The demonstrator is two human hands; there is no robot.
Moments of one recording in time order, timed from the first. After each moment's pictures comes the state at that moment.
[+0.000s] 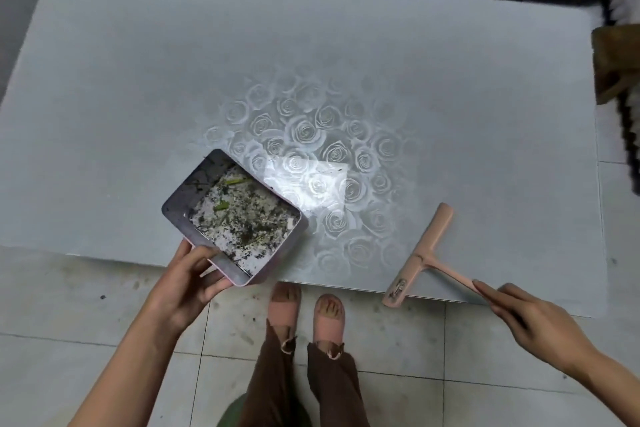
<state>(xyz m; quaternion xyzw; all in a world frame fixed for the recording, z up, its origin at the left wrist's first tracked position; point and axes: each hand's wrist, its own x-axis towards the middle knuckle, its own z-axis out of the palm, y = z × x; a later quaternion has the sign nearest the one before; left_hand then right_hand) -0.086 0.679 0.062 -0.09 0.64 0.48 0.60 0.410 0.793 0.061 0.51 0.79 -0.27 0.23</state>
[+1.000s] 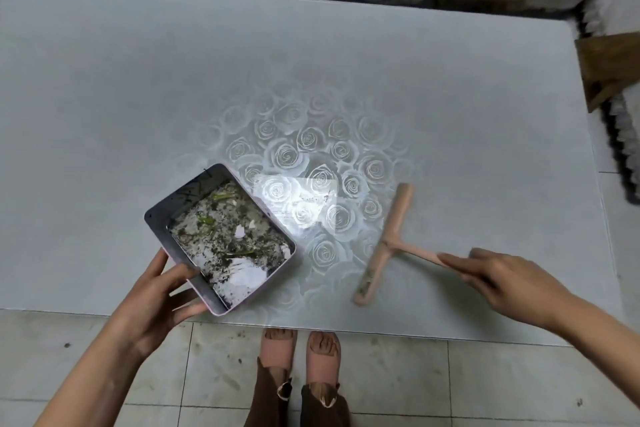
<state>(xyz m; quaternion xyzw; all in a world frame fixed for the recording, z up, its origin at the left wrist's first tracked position) -0.104 0.721 0.031 0.01 0.68 0.41 0.60 0.342 0.884 0.052 0.44 0.83 -0.24 0.26</state>
